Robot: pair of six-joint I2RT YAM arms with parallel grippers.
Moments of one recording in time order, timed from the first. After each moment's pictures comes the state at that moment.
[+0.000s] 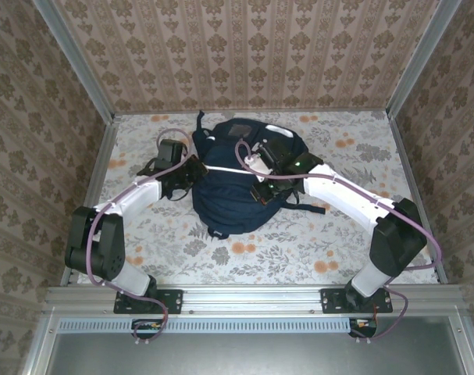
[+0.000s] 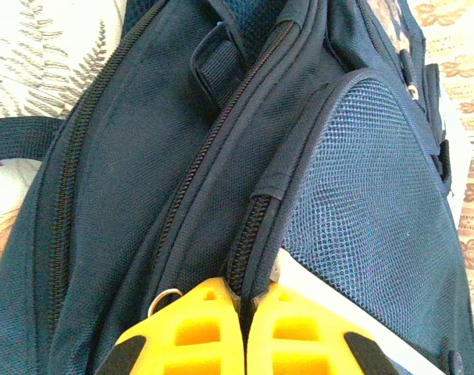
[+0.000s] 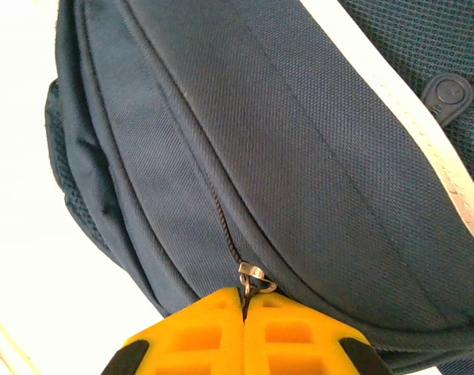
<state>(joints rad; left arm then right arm) -0.35 1.53 0.96 -0.20 0.31 -0.94 0.66 1.62 1.36 -0.79 -0.16 0.04</state>
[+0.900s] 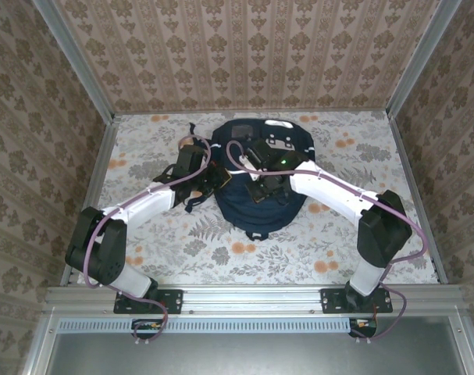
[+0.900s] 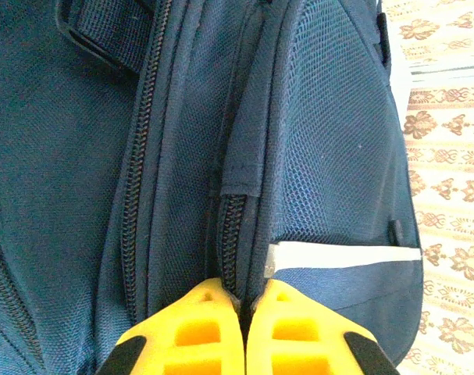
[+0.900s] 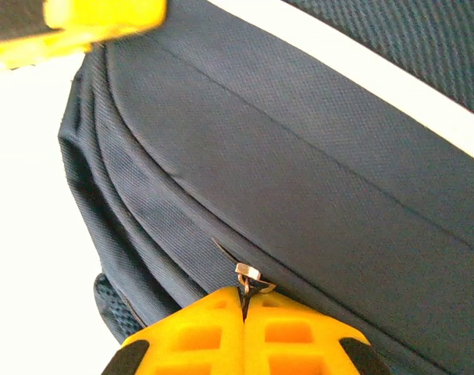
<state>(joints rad) -0.53 1.51 0.93 -0.10 0.36 -1.09 0.70 1.72 1.45 -0.84 -0.02 0.17</state>
